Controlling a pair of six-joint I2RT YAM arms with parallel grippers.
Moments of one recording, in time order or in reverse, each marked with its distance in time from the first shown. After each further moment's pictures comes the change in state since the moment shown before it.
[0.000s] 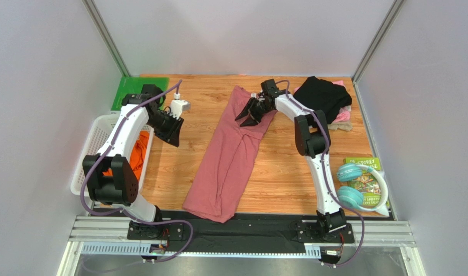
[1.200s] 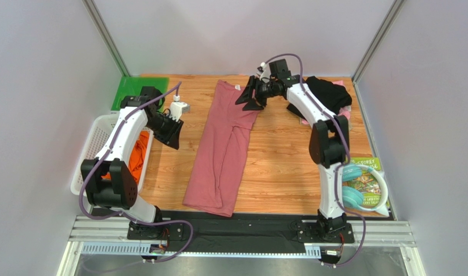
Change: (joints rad) left arm 0.000 -0.031 -0.025 -0.019 0.014 0.006; right arm -0.005 -0.283 -0.041 -0.008 -0.074 -0.239
